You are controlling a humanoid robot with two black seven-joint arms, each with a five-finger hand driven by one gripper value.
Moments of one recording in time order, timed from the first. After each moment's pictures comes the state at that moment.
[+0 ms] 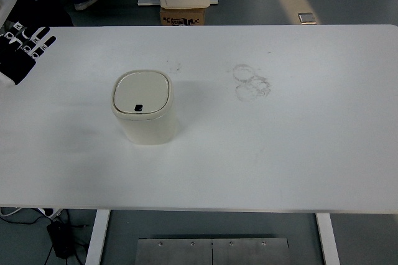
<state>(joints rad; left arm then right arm) -0.63 0.72 -0.74 -0.92 -0.31 -0.40 -0.14 0.00 0.00 0.31 0.20 -0.22 0.03 0.48</state>
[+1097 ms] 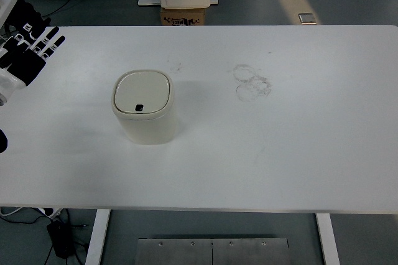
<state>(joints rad) -0.63 0.65 -0.76 -0.87 -0.32 -0.46 -0.15 0.00 0.00 0.31 0.20 -0.22 0.03 0.48</state>
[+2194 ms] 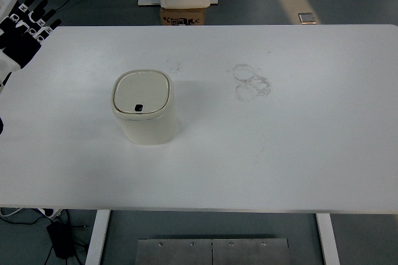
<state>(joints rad) -0.73 0.67 -0.79 -0.89 -0.14 -0.38 -0.12 0.00 0.00 0.31 0.20 -0.22 0.03 0.48</state>
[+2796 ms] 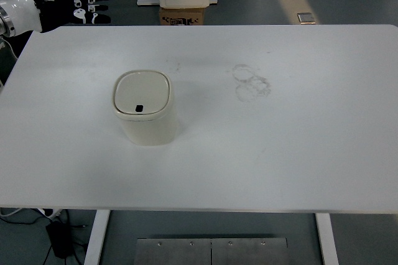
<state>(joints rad) -1.20 0.79 -0.36 -1.09 0.30 -0.44 0.03 0.00 0.00 0.31 0.20 -0.22 0.03 0.48</state>
